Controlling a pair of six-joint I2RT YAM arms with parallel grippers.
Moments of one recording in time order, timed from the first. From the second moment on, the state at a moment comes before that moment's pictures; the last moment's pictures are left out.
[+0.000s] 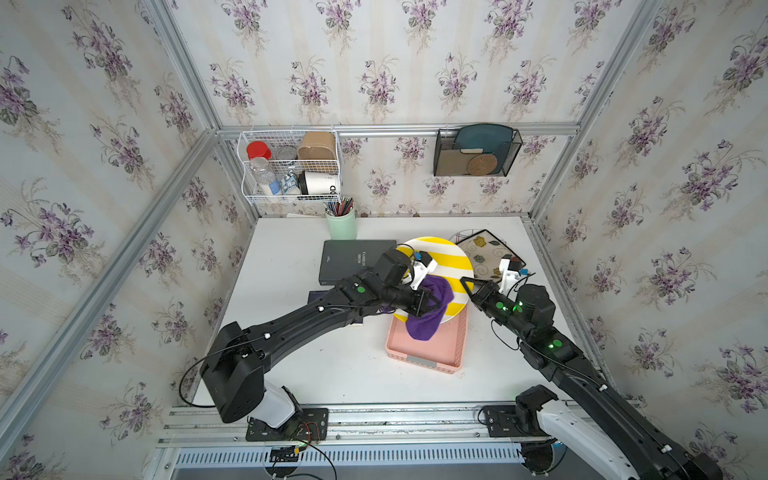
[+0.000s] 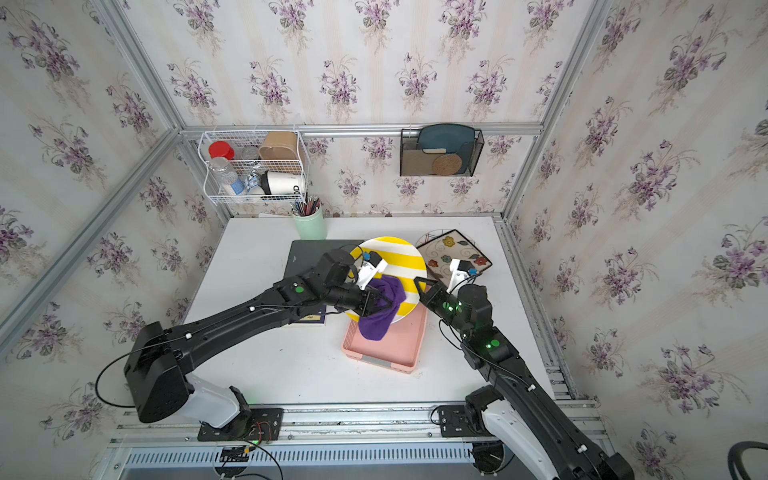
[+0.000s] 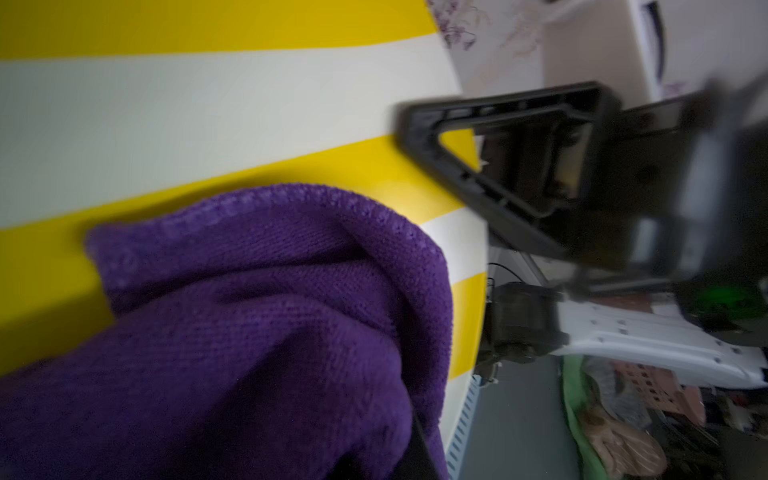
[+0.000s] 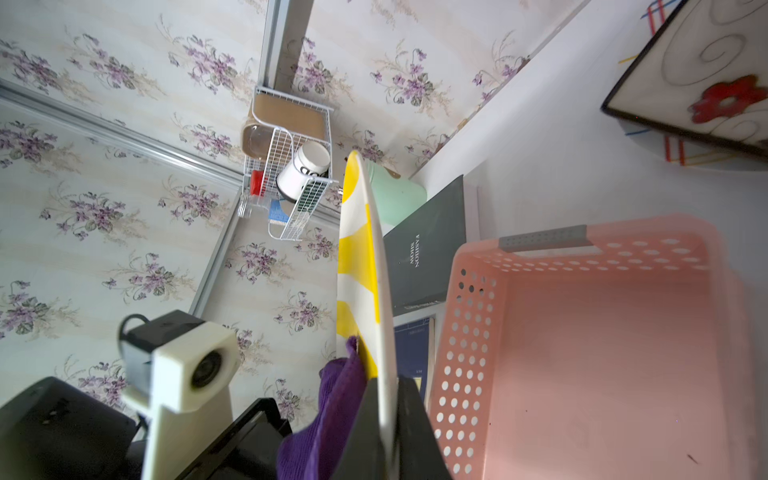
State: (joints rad) left arm -0.90 1.55 1.24 -0.31 0.55 -0.47; right arm 0.46 0.77 0.53 0.02 -0.21 1.05
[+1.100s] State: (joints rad) left arm -0.64 1.32 1.18 -0.34 0.34 -0.49; right arm 0.64 0.86 0.58 0.22 -0.24 1.05
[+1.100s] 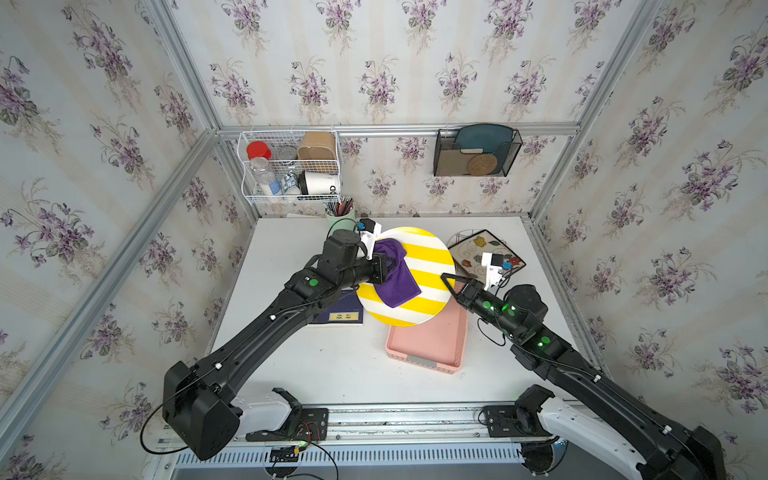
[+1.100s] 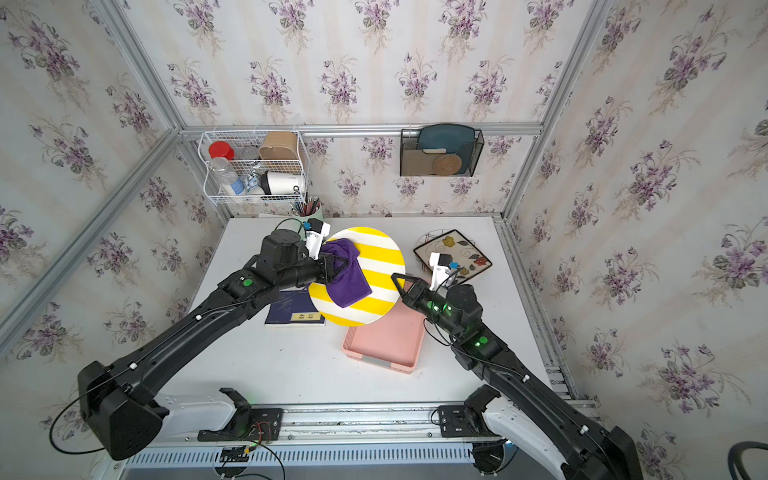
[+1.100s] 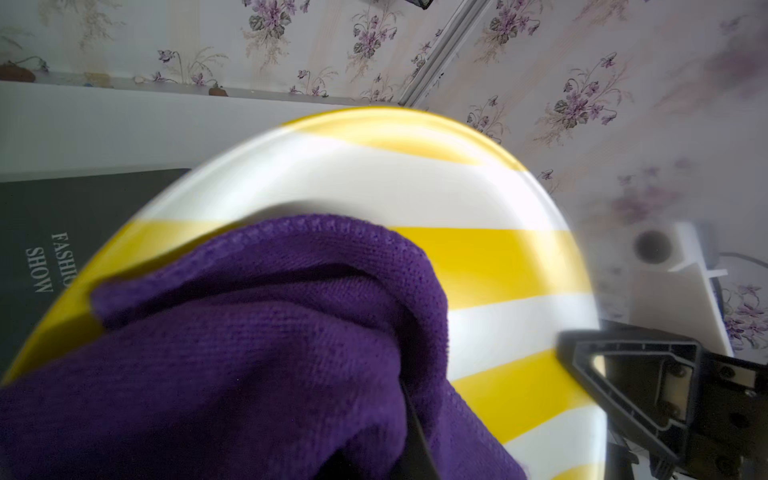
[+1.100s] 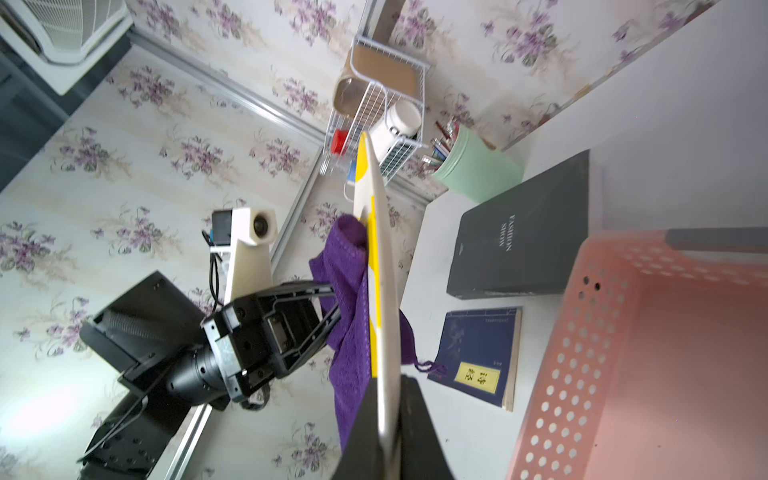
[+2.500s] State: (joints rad) left arm -0.58 1.30 1.21 -0.40 0.34 -0.44; right arm 0.71 0.96 0.58 0.36 -0.20 1.05
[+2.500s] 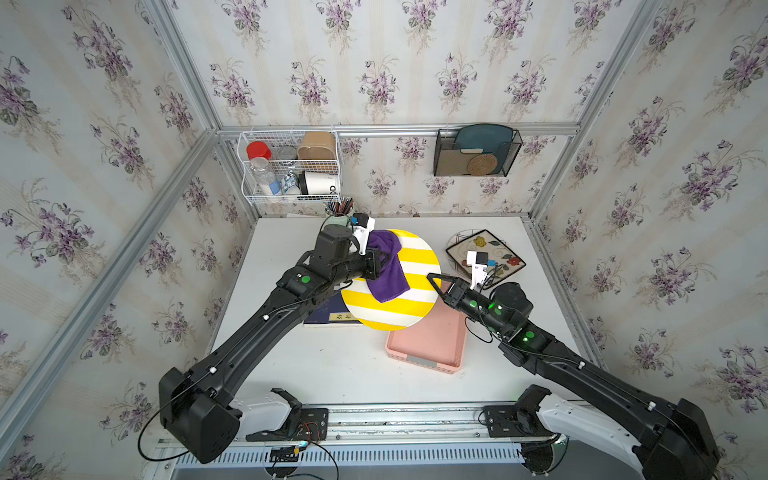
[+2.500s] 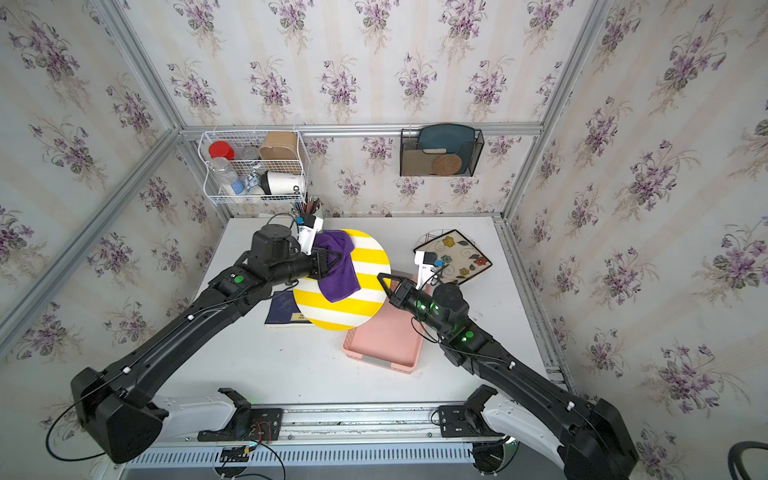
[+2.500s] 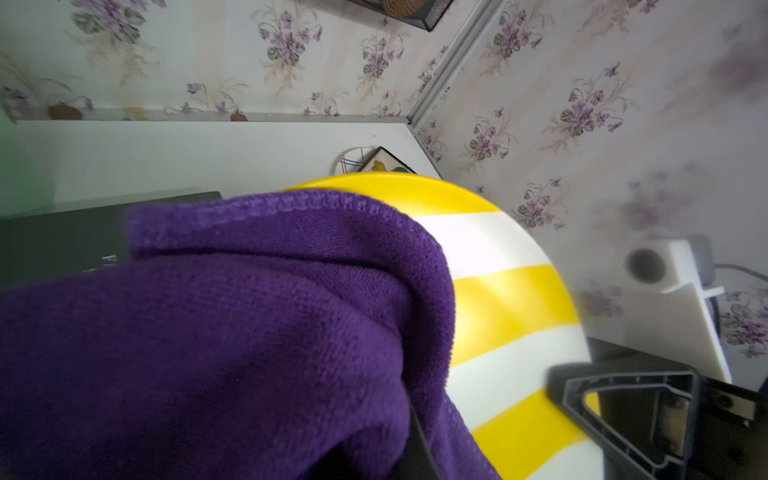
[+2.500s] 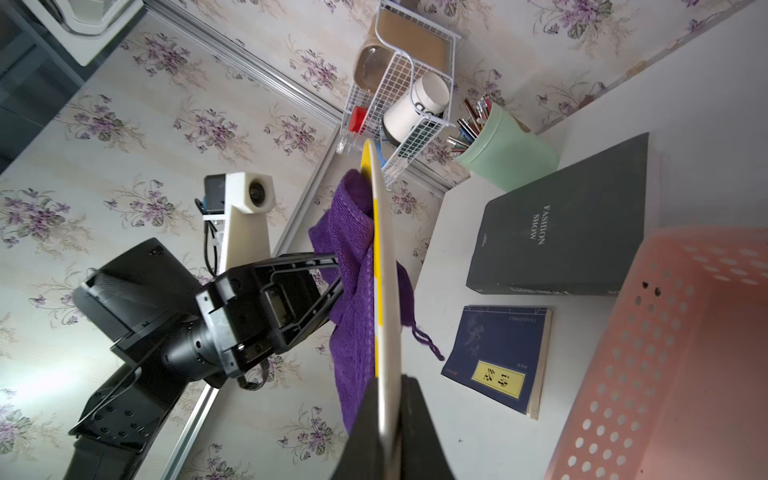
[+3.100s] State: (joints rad) left arm -0.26 1.10 1.06 -0.27 0.65 -0.64; right arm 0.23 0.83 0.48 0.86 -0.32 1.33
